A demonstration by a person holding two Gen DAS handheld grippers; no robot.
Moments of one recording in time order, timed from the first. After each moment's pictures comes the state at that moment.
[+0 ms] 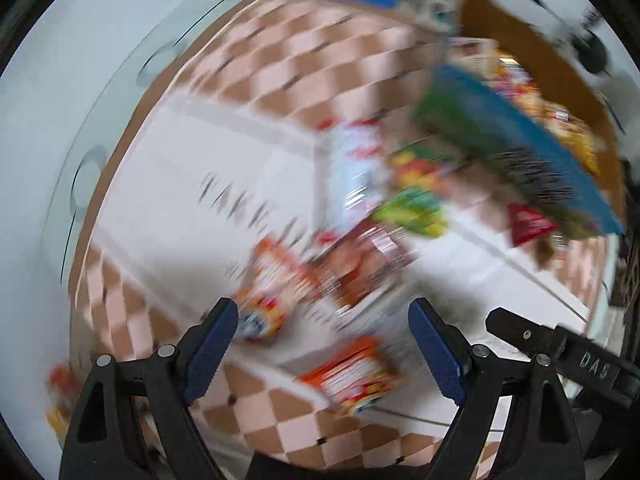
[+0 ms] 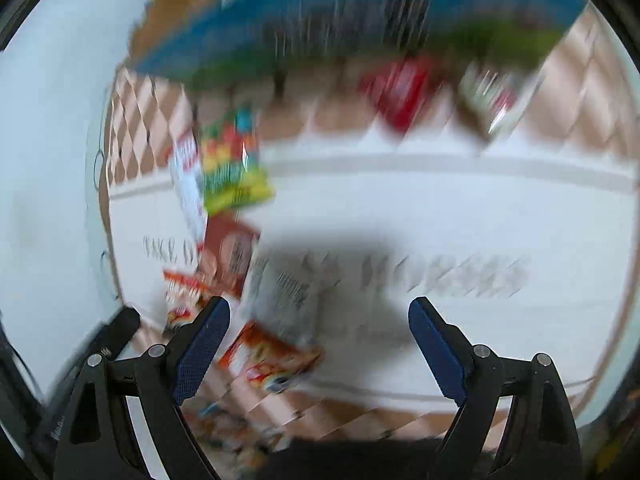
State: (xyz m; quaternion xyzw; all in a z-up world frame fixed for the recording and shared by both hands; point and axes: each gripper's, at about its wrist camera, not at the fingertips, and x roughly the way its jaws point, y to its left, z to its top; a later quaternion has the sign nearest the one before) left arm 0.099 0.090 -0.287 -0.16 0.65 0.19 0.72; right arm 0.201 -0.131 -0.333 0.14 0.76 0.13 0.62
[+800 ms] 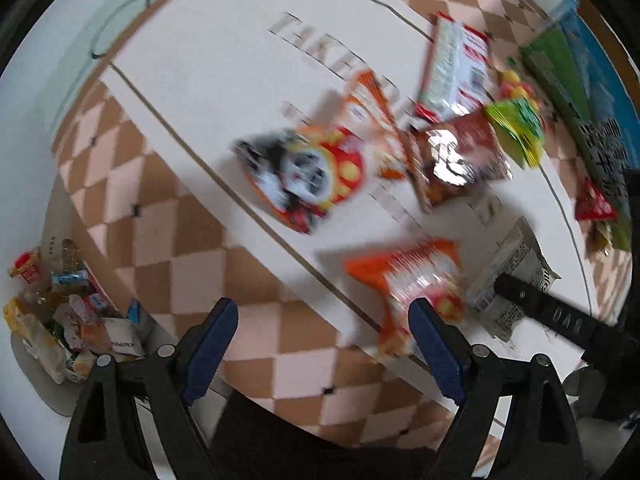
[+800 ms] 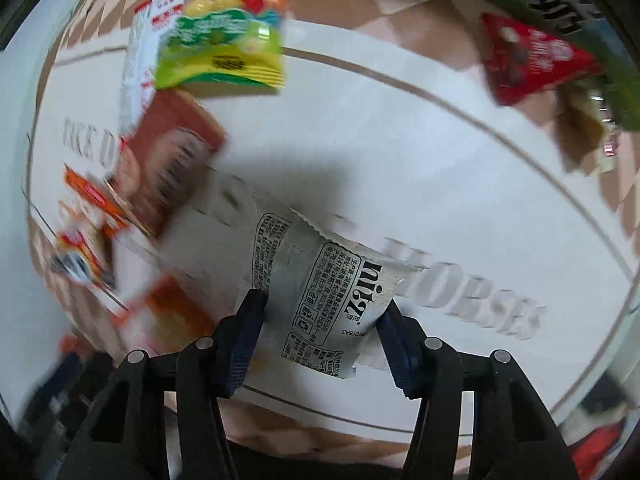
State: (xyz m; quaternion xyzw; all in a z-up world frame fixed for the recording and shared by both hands) left arm 0.014 0.097 -0.360 -0.29 0.69 0.23 0.63; right arm 0.162 -0.058 -0.401 -0.12 0.78 0.17 0.59
